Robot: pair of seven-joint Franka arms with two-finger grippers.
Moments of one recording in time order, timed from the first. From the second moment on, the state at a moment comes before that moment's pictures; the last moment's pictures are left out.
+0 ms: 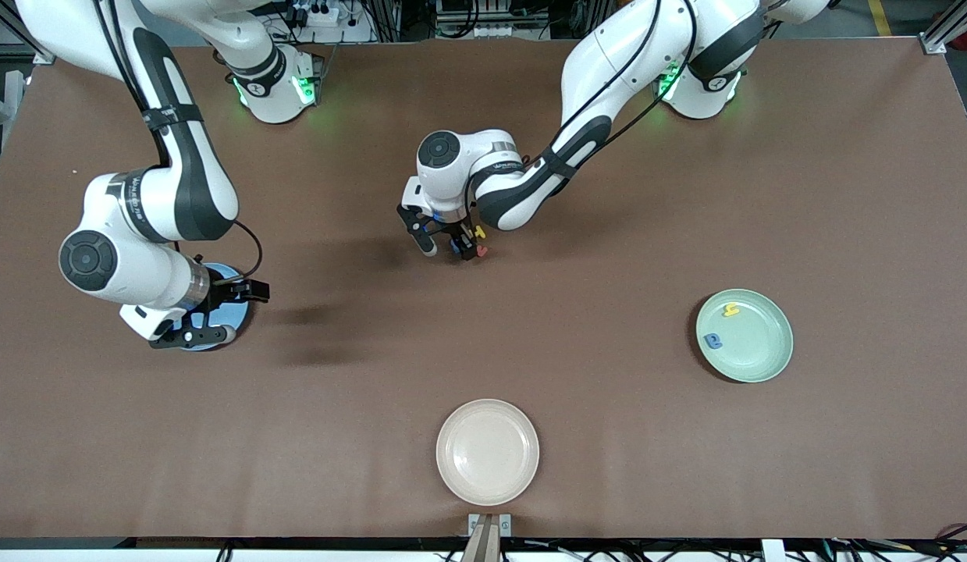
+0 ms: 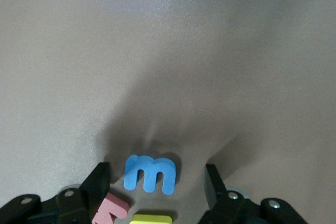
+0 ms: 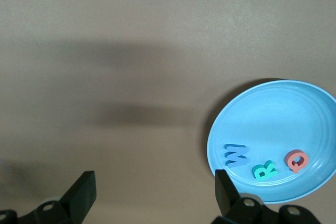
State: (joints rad) left arm -0.63 0.92 -0.48 -1.48 0.53 2.29 -0.28; right arm 0.20 0.34 -0.10 -1.84 0.08 2.03 -0.03
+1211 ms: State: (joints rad) left arm -0.63 0.88 -0.46 -1.44 0.53 2.27 -0.38; right arm 0.20 0.34 -0.10 -1.84 0.08 2.03 -0.03
